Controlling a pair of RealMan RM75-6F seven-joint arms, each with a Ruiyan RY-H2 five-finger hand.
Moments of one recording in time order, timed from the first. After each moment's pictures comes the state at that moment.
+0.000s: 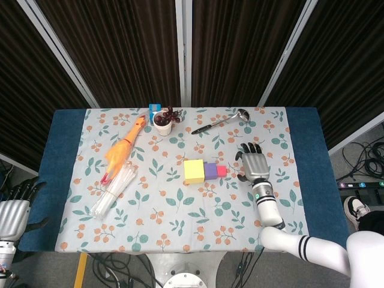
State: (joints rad) left arm -0.07 -1.20 -0.01 -1.44 1.50 1.46 -0.04; right arm 0.77 -1.65 0.26 -1.39 -0.66 1.02 -0.61
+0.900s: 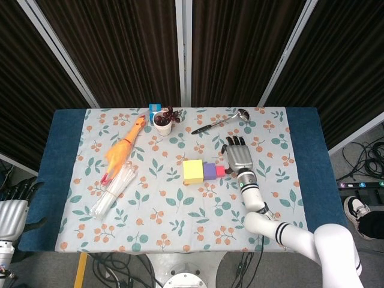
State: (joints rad) left arm -0.07 -1.18 -0.01 -1.47 1.48 1.45 -0.01; right arm 0.91 -1.84 0.30 -1.04 -0.67 0.85 -0.55
